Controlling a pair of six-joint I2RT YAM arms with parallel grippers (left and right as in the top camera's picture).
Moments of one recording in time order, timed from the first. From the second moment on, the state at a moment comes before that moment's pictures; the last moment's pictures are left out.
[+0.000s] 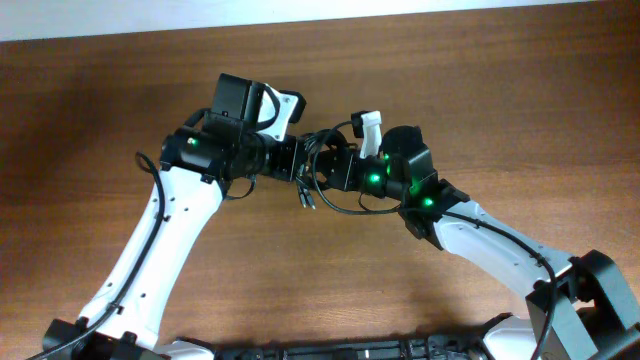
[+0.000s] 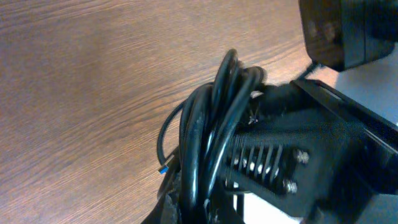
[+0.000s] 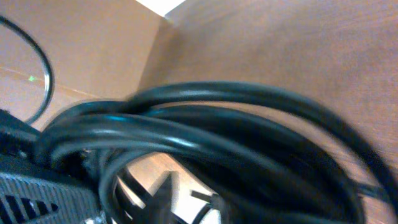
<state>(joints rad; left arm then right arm) -0.37 1.52 1.38 -0.89 0.39 -0.08 0.49 1.52 0.75 0.37 -0.50 0.79</state>
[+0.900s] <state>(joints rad) -0.19 1.51 1.38 -0.92 0.33 -1.59 0.51 1.51 0.75 0.17 -0.27 1.07</state>
